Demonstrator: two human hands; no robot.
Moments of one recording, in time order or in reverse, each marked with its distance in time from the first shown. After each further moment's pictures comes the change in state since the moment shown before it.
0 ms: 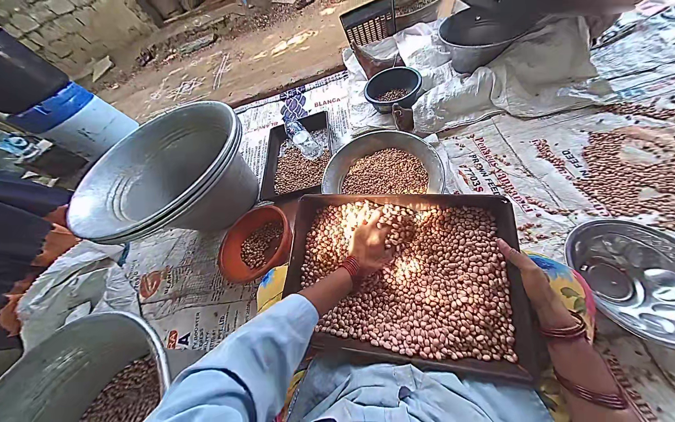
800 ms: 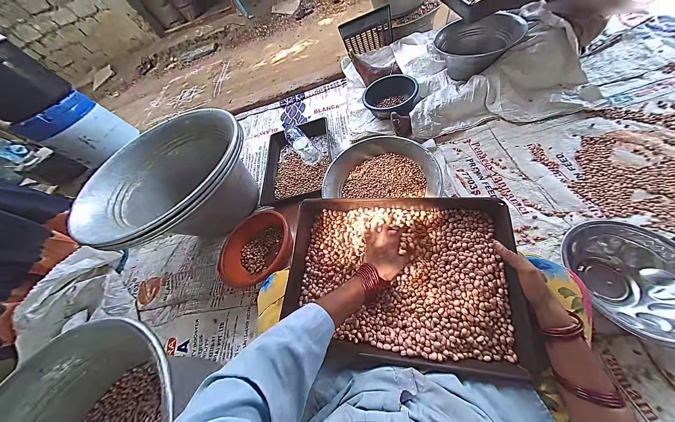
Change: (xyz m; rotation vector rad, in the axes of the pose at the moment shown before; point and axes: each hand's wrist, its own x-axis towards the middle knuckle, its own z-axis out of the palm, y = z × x) left_hand 0.001 0.022 0.020 -0.059 -0.068 -0.026; right_hand 0.002 0.003 -0.001 -0.014 -0.007 -0.026
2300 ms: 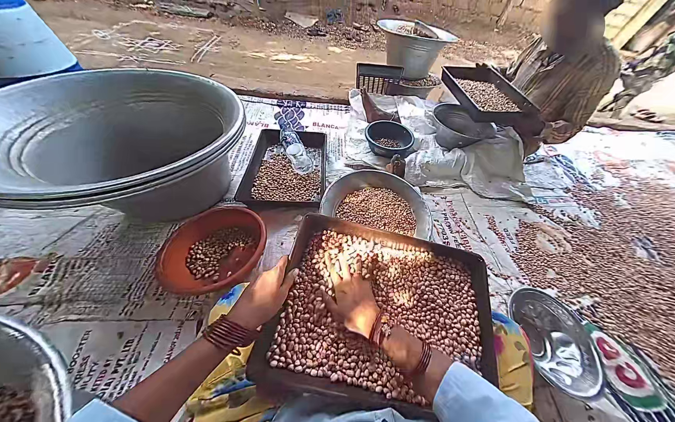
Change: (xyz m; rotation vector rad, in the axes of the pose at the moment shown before) left_hand -0.109 -0.127 -0.121 -0.255 -0.092 -0.490; right_hand -0.014 -0.008 0.268 -1.502 -0.559 -0.447
